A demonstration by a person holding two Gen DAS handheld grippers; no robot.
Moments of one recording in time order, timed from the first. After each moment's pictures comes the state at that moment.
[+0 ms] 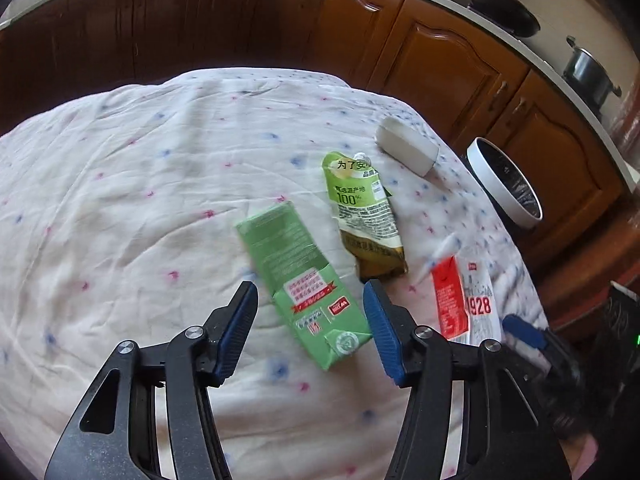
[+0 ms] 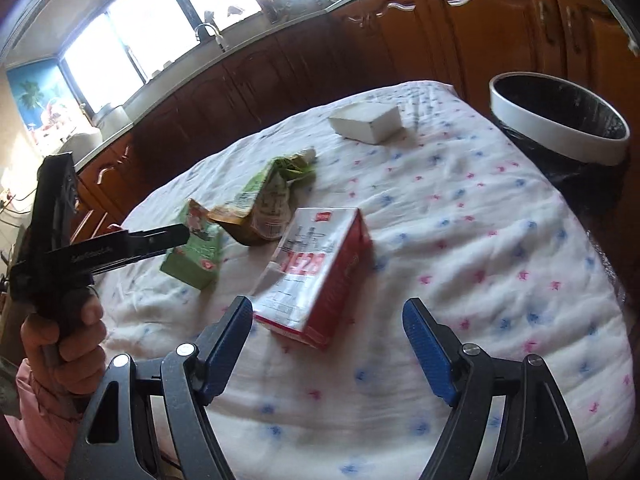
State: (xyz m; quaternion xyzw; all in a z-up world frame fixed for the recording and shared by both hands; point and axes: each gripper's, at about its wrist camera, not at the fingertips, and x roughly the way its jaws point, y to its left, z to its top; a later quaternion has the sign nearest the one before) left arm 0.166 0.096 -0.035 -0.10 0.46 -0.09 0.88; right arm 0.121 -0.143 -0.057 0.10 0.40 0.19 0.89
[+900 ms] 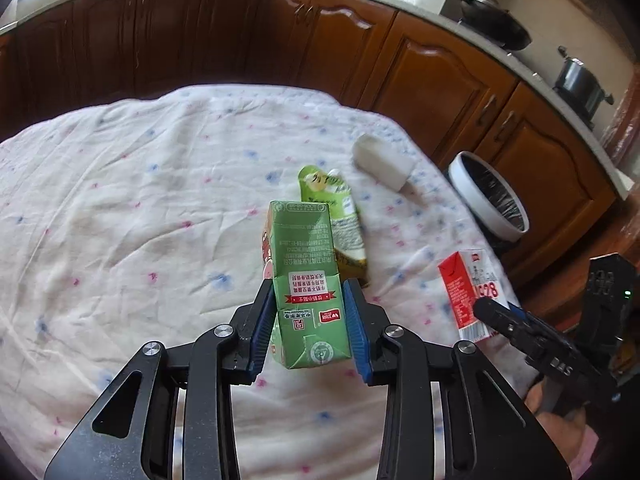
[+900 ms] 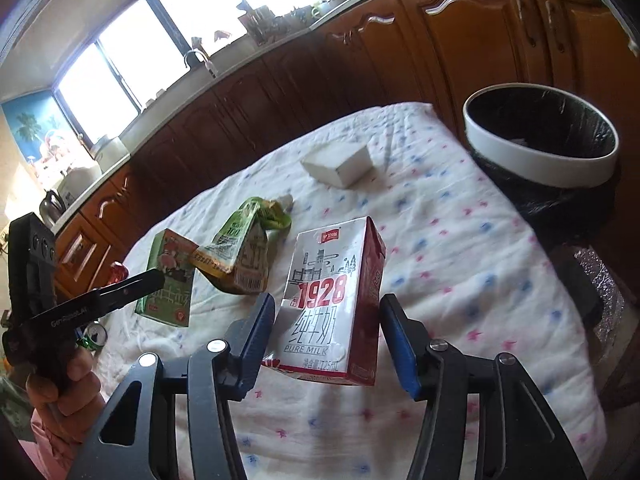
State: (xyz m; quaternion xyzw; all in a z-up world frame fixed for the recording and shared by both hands) left arm 0.151 0.068 -0.012 -0.11 0.42 -0.10 0.89; right arm 0.145 -0.194 -0.037 0.15 0.38 0.18 0.89
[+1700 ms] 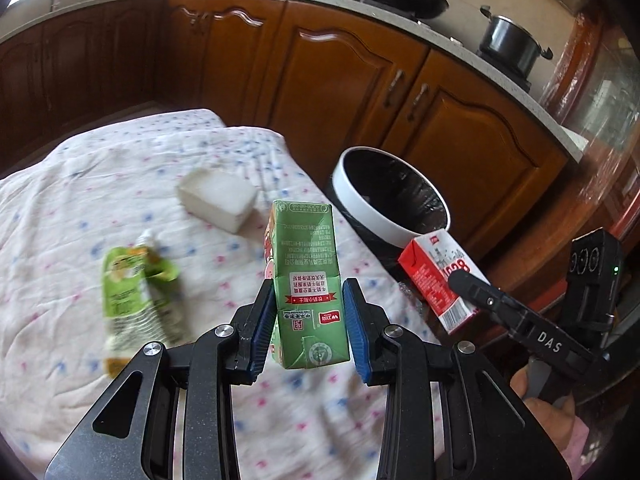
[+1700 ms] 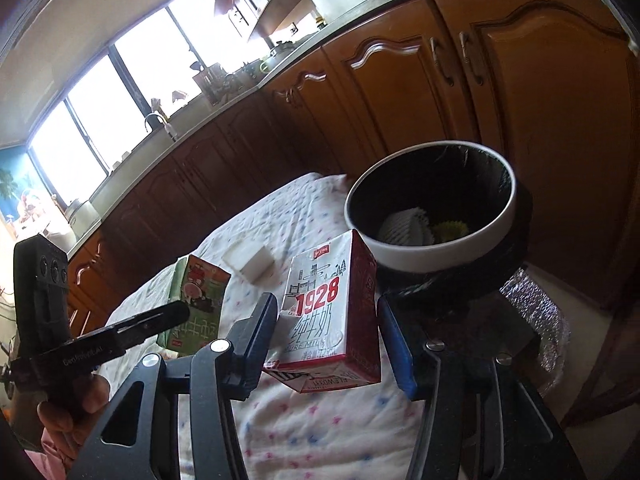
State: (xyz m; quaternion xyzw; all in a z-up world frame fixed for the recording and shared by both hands) left arm 0.207 -0.072 0.015 -0.07 0.41 -0.23 0.88; right arm 0.162 -0.307 -0.002 0.20 0.32 0.10 0.92
